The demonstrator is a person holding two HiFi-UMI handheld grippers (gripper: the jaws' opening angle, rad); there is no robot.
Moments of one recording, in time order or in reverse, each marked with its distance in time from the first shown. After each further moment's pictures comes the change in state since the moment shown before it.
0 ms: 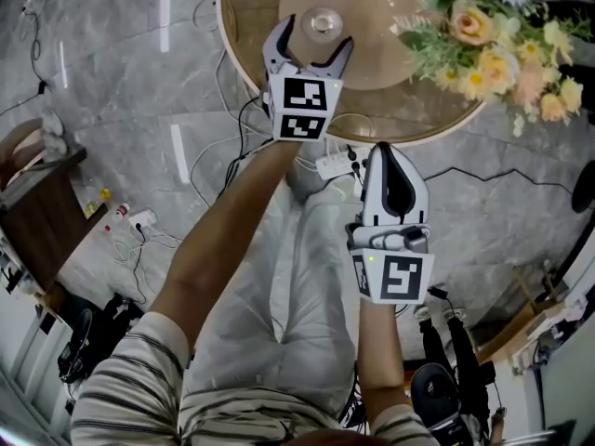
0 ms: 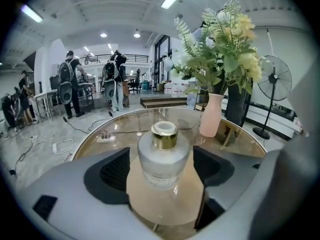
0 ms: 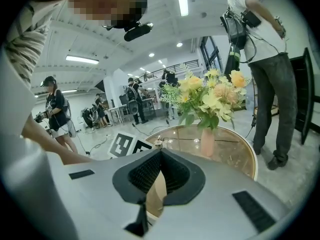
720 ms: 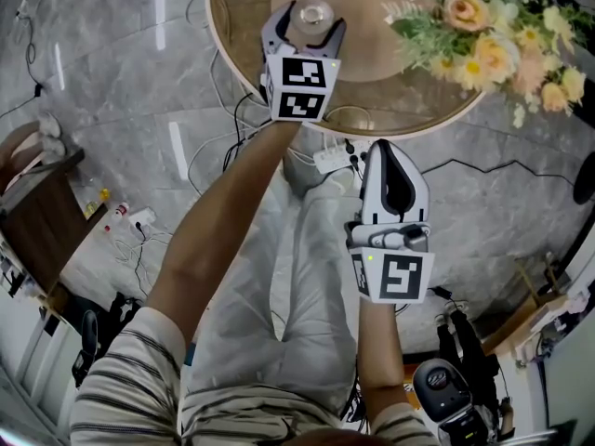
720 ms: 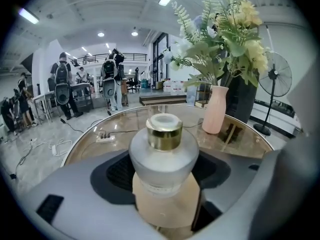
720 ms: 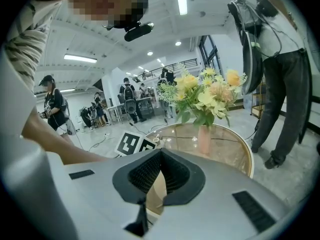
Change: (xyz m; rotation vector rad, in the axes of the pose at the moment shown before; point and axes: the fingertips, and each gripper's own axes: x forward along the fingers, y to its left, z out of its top) left arm 0.022 0.001 -0.004 0.022 0.020 0.004; right arm -0.006 -0.005 -0.005 0.004 0.013 -0.017
